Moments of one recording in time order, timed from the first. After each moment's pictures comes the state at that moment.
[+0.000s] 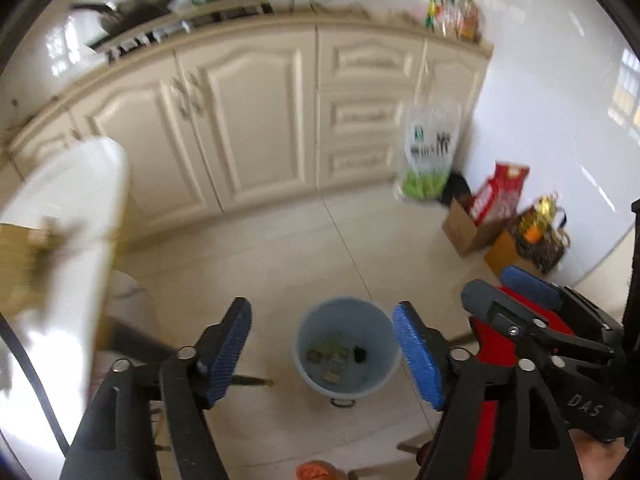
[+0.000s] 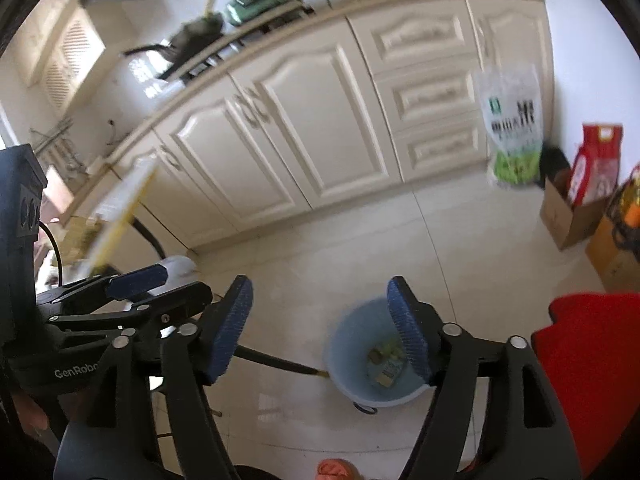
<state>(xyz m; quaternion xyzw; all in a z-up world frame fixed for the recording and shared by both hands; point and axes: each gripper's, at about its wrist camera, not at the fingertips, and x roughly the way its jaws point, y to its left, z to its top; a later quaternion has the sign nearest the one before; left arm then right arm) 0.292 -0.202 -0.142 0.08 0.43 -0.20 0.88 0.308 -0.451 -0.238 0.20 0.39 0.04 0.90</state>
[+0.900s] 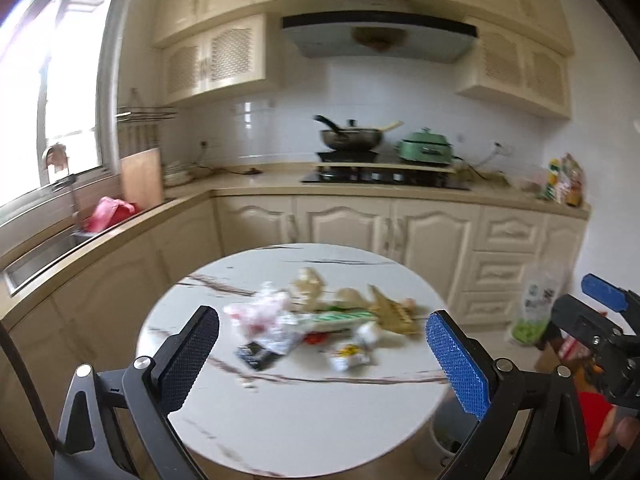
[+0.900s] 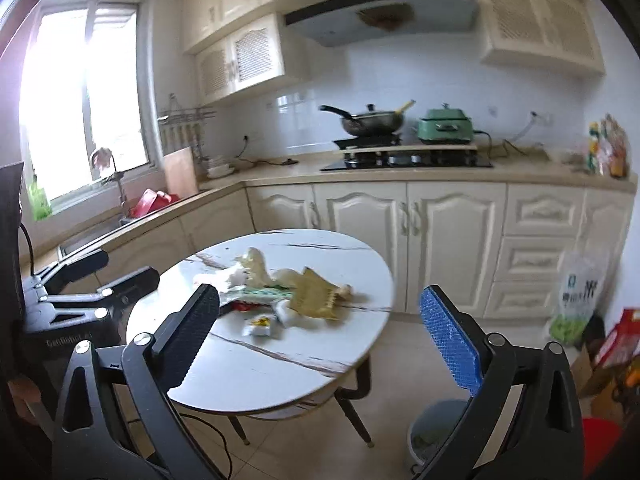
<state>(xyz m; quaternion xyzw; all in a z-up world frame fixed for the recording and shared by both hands) -0.087 0.070 -0.022 -0.01 0.20 0.04 0.98 0.225 -0.196 -0.036 0.04 0.22 0.19 0.96</state>
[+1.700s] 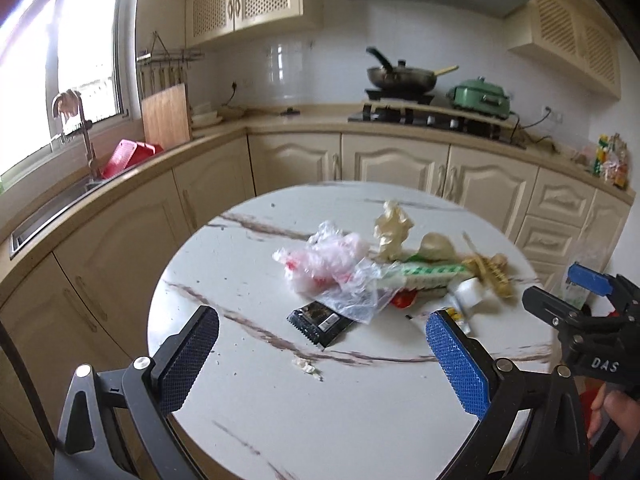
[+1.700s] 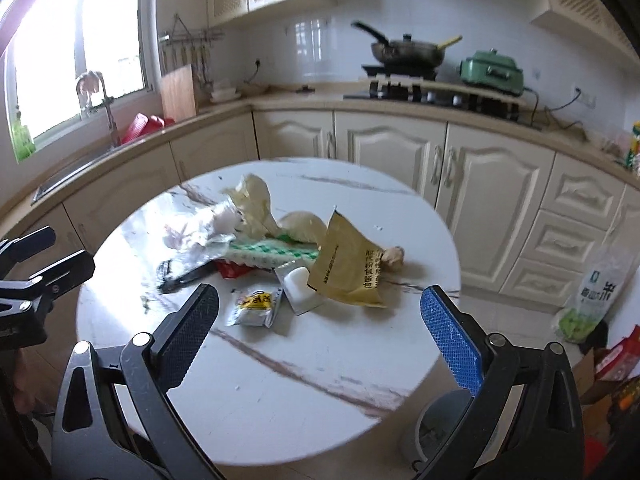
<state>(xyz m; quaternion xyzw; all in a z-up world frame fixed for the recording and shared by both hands) 0.061 0.122 -0.056 -0.02 0.31 0.09 0.95 0.352 -0.112 -0.140 -0.02 0.35 0.20 0.92</state>
